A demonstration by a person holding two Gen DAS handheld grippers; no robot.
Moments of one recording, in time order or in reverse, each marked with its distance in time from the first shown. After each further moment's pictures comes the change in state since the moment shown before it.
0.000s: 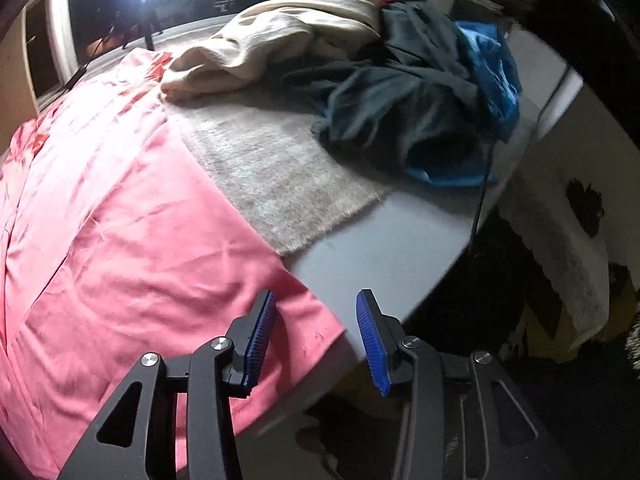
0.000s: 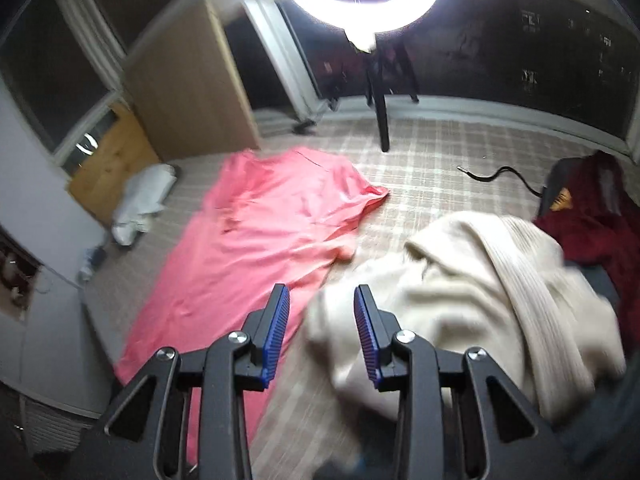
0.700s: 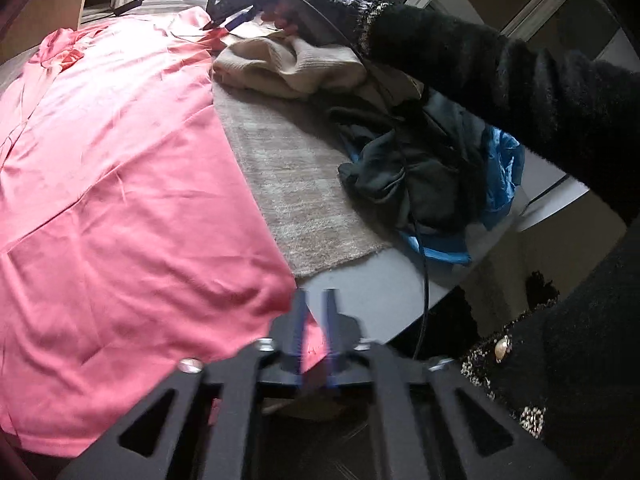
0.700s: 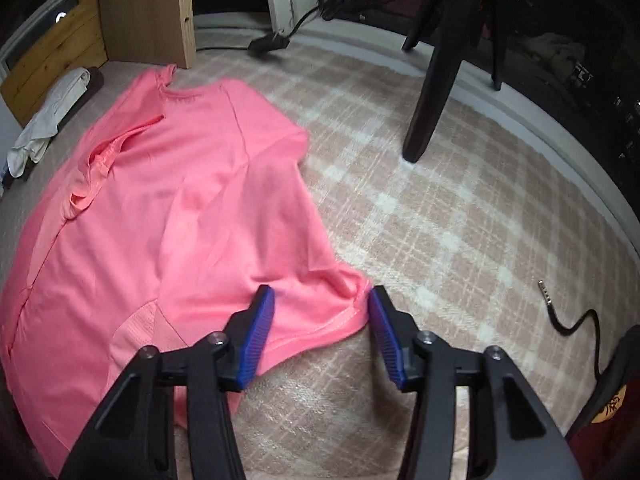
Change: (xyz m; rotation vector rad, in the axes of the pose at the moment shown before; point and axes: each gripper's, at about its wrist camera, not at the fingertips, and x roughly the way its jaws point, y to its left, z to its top) left arm -0.017 0.037 0.010 -0.299 -0.036 -0.154; right arm 0.210 -0.029 0.084 -0.330 0.180 -0.145
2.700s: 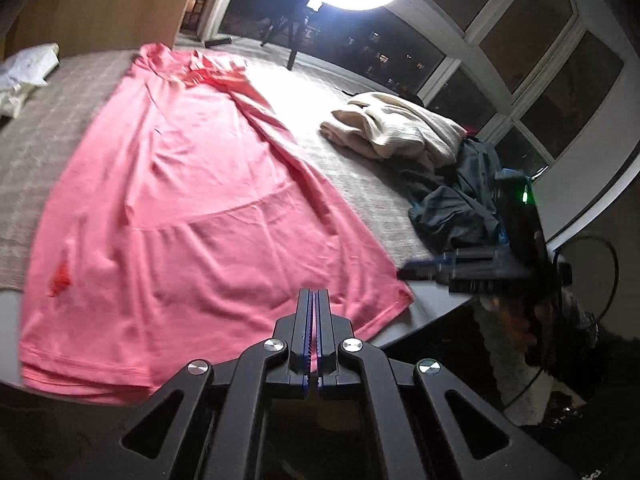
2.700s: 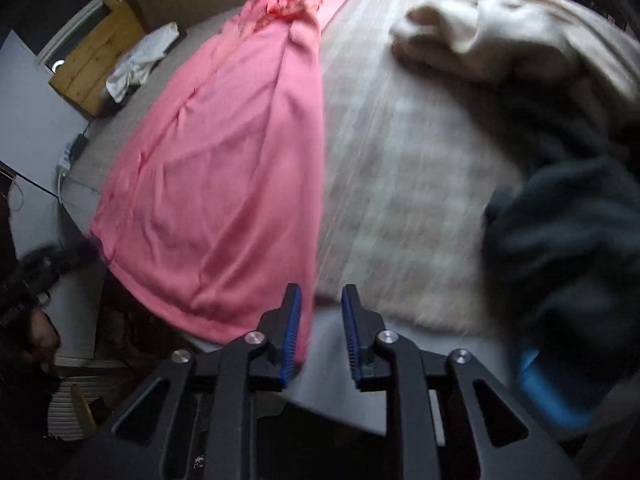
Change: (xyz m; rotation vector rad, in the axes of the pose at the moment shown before) left arm -0.131 0.091 -0.049 -0.079 -0.199 0.069; right arm -0.140 0.273 -0.318 0.357 0.074 0.139
